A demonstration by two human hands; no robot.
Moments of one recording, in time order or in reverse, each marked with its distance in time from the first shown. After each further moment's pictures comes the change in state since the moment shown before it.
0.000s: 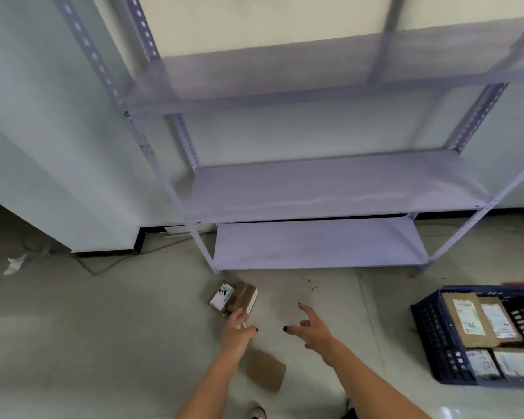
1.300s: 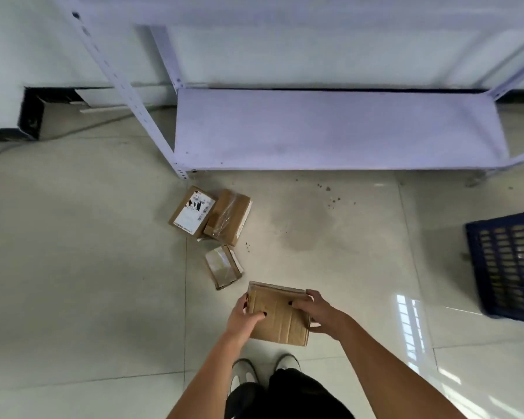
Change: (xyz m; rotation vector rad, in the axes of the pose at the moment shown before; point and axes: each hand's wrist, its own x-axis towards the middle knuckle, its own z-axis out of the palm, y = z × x) left_hand 0.332 -0.294 0.025 0.170 -0.266 -0.390; right_hand 0.372 0.243 0.106 0.049 -0.013 0.518
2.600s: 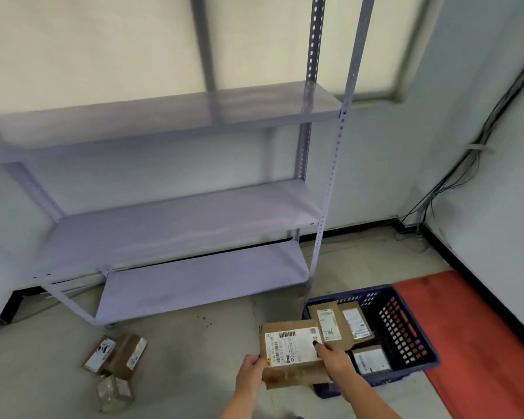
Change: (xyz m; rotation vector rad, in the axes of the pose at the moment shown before) left_hand -0.460 0.155 0.524 -0.050 0.077 0.372; right_hand -0.444 0.179 -0.537 0.219 0.344 -0.387
